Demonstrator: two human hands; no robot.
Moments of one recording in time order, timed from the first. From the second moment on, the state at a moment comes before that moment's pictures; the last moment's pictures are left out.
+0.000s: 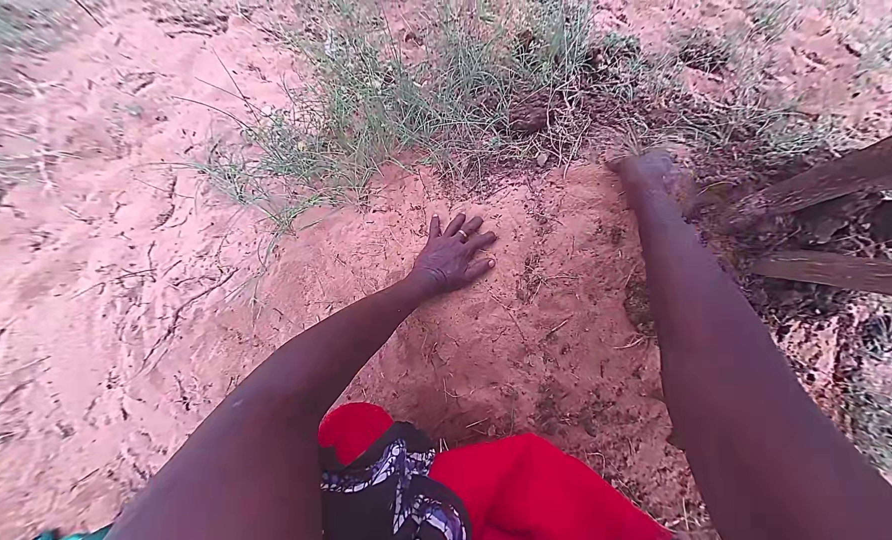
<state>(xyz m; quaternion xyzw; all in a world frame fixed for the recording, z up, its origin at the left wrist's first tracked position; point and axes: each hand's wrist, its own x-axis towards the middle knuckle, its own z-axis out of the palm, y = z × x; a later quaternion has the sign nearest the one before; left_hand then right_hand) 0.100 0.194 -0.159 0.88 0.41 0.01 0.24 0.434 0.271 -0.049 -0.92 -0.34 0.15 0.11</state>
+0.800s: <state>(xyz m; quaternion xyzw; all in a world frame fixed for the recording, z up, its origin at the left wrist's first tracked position) 0.102 0.195 -0.161 0.88 0.40 0.04 0.24 0.332 0.128 -0.088 -0.73 -0.17 0.26 0.61</state>
